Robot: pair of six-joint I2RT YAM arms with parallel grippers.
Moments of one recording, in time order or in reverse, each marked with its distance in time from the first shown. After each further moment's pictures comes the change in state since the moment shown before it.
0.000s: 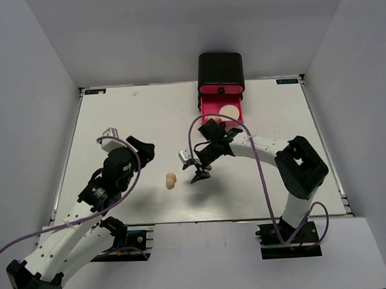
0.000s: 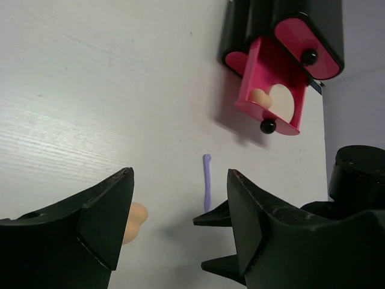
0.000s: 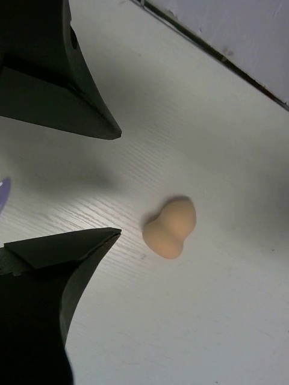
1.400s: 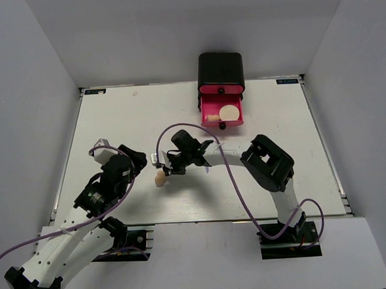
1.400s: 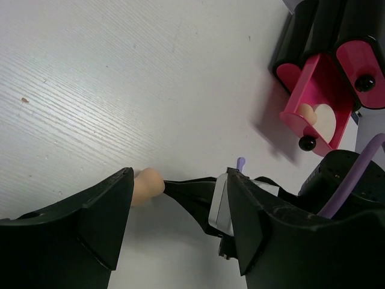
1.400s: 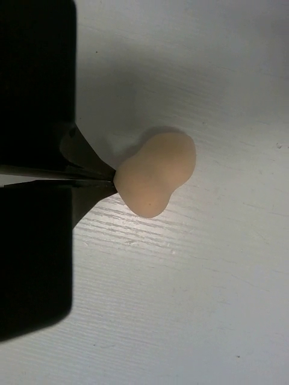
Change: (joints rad) left arm 0.000 -0.095 -0.023 -0.254 -0.129 -0.187; right arm 0.202 0.301 0.163 0.396 0.368 0.396
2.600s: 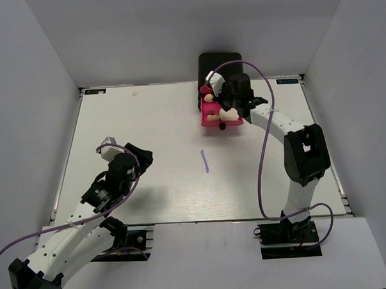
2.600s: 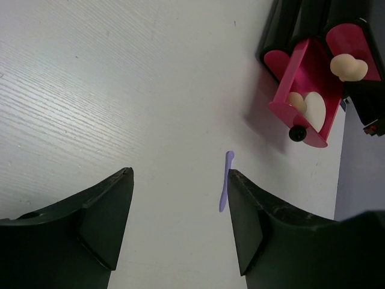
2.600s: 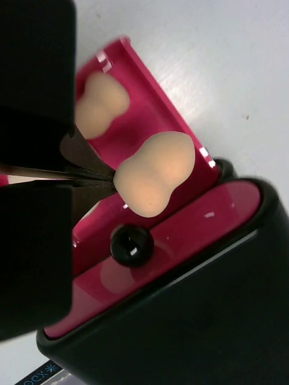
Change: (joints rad) left arm 0.000 0.050 -0.059 0.156 0.060 0.008; right arm -0.527 -0.200 0.124 -0.003 0.398 0.180
